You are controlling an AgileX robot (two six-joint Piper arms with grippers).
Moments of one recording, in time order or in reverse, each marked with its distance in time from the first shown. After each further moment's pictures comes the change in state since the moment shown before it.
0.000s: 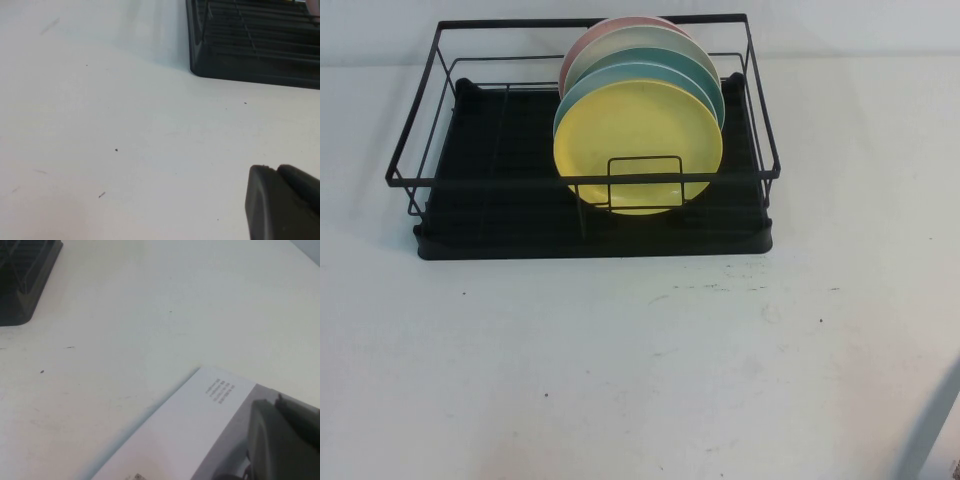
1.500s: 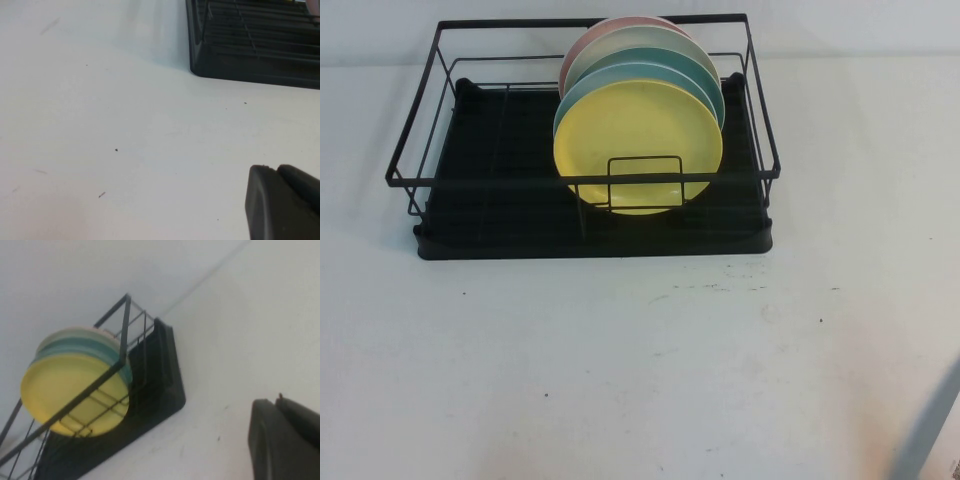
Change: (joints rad) right arm 0.000 0.000 -0.012 0.777 -0.121 -0.015; left arm 0.000 0.000 0.000 0.000 0.000 0.000
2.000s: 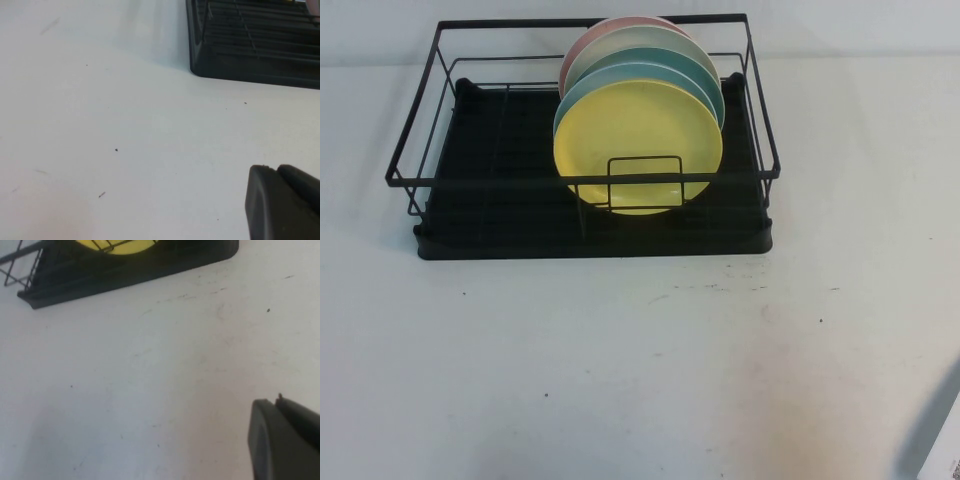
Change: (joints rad) right arm 0.000 0.511 -0.463 -0.009 0.590 -0.302; left arm 0.000 0.000 0.000 0.000 0.000 0.000
